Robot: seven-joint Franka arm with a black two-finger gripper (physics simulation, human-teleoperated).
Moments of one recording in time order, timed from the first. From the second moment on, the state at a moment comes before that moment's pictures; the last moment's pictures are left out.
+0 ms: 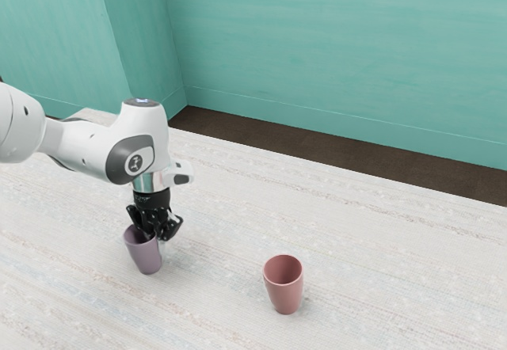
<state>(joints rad) -0.07 0.14 0.09 -2.23 0.02 2.18 -0.02</state>
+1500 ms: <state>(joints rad) -0.14 -0.03 -0.15 -2.01 0.03 1.94 -0.25</state>
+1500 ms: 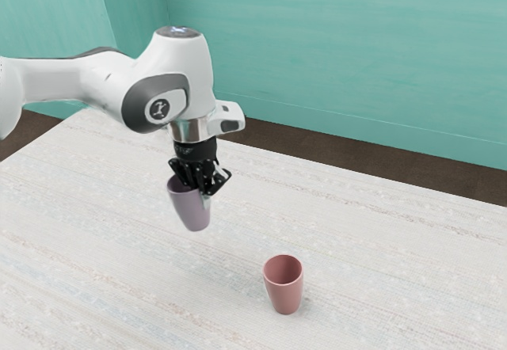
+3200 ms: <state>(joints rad) -0.24 0.25 -0.31 -1.72 0.05 1.89 -0.67</state>
